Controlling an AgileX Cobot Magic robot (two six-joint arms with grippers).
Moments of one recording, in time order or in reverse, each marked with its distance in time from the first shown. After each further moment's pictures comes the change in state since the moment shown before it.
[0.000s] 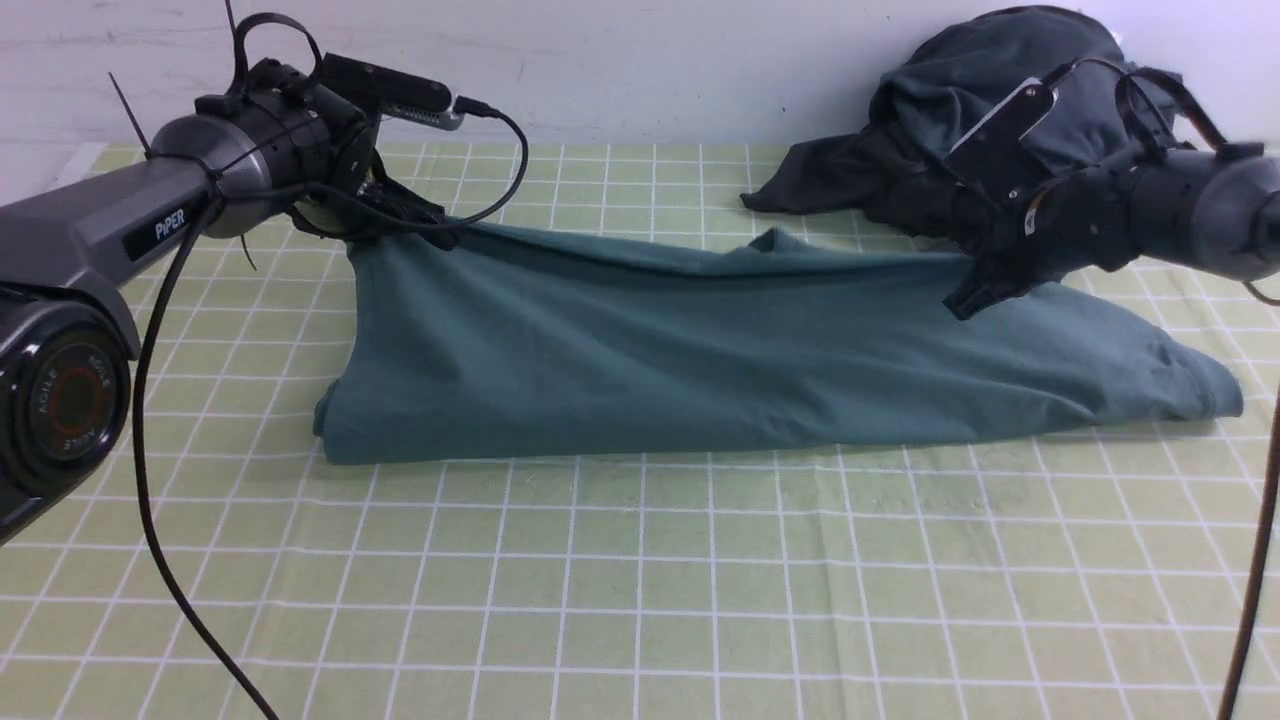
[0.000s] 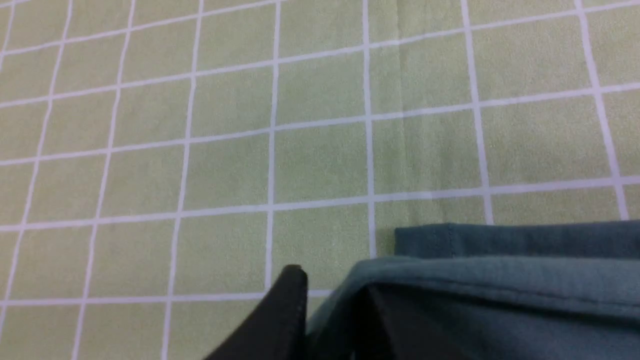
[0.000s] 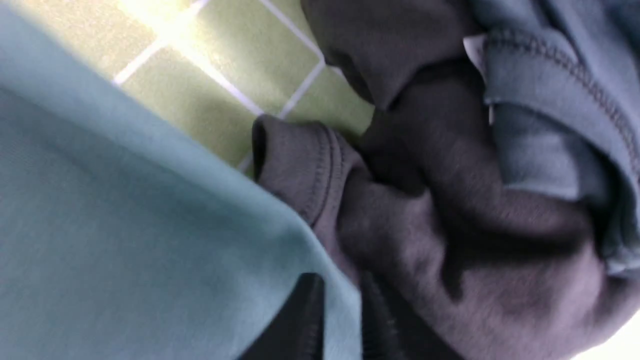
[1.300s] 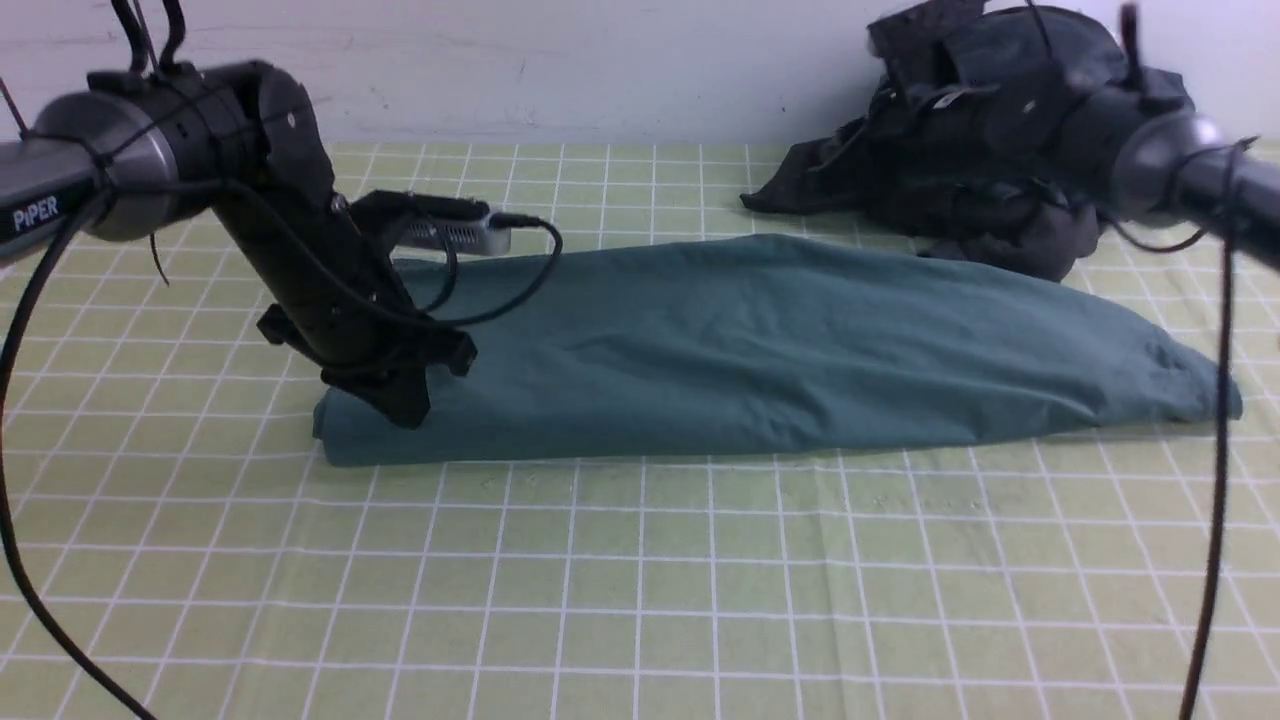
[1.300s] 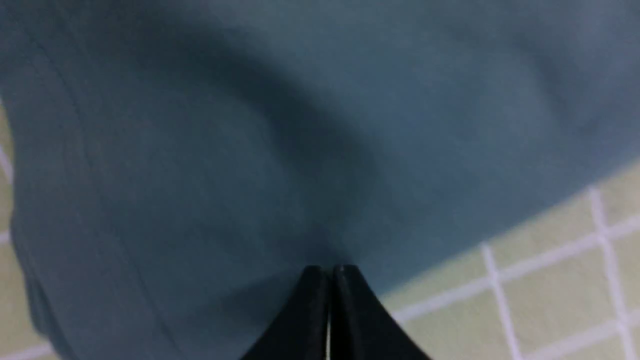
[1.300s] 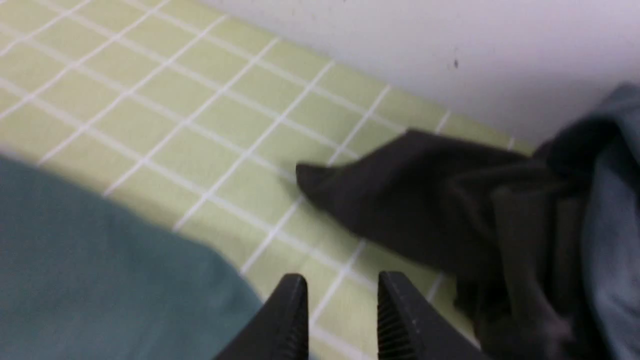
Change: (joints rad) right arm 0.041 0.051 -0.324 0.841 0.172 -0.434; left arm 0.001 -0.259 0.380 -0.716 0.379 0.638
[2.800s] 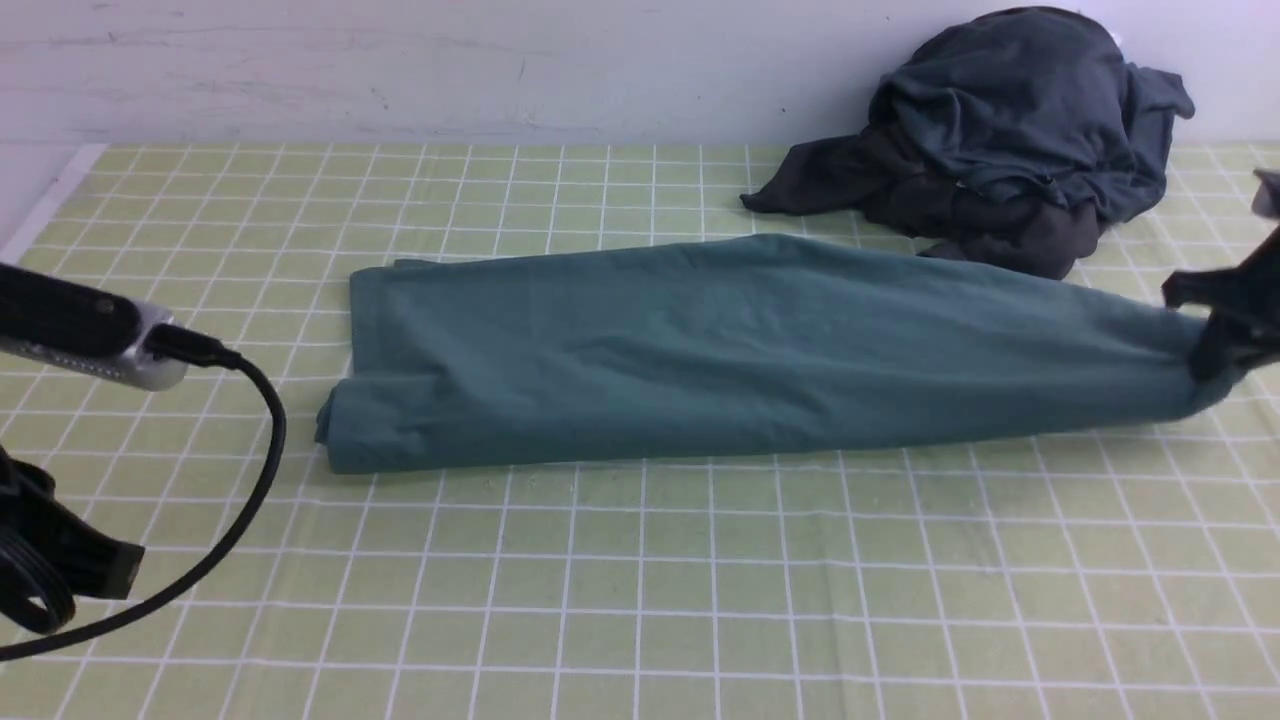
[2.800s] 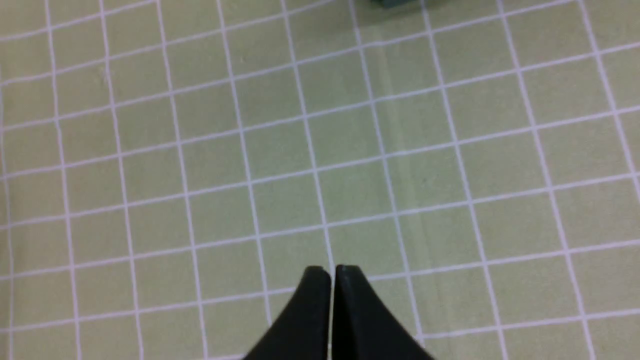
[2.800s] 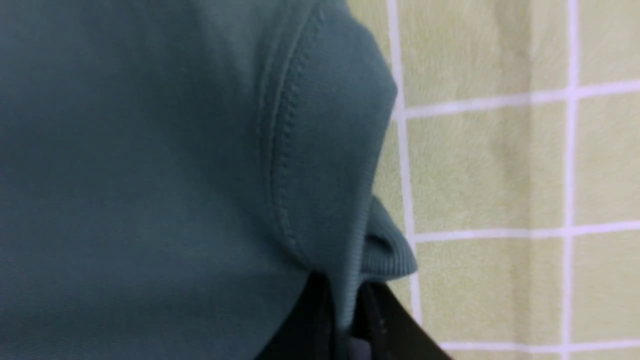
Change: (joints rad) right arm -0.408 -0.118 0.212 -0.311 0.511 0.530; left arm 0.002 -1.055 0.723 0.394 0.016 -0.281
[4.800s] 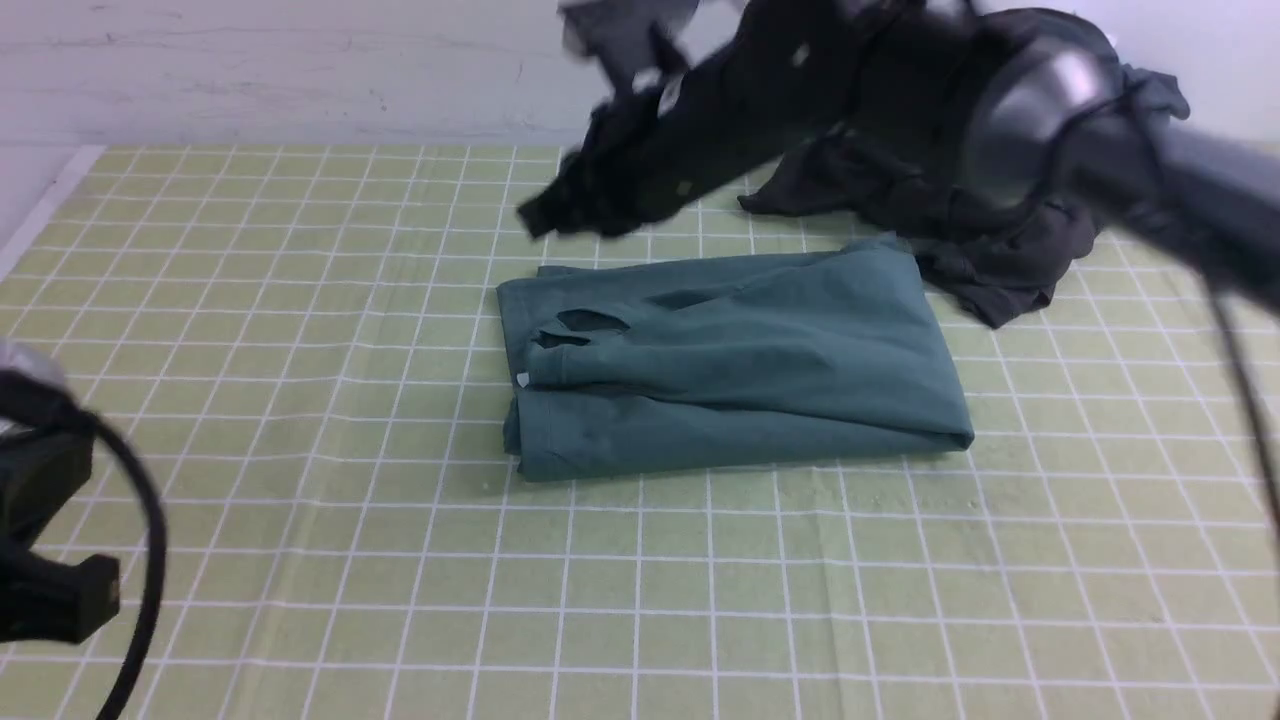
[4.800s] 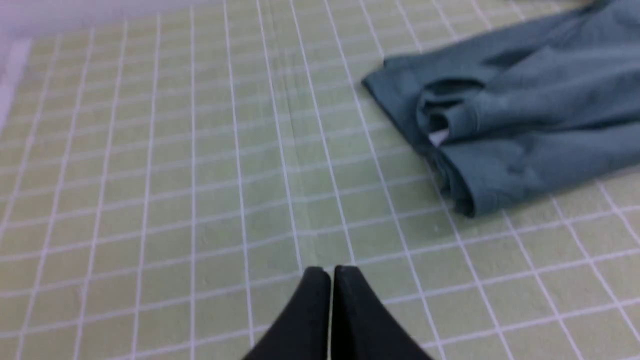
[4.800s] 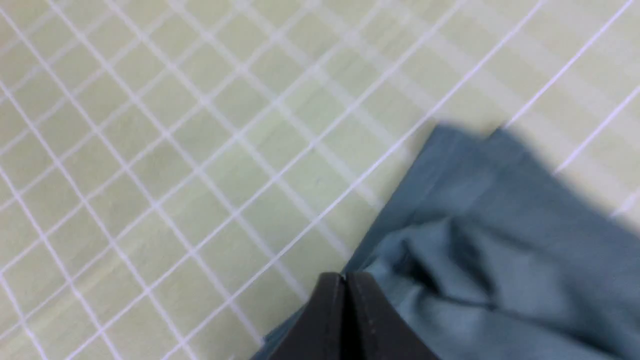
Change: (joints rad) right arm 0.839 -0.156 -0.208 0.085 -0.277 -0.126; left arm 0.000 -0.419 0.273 -0.211 -0.488 0.116
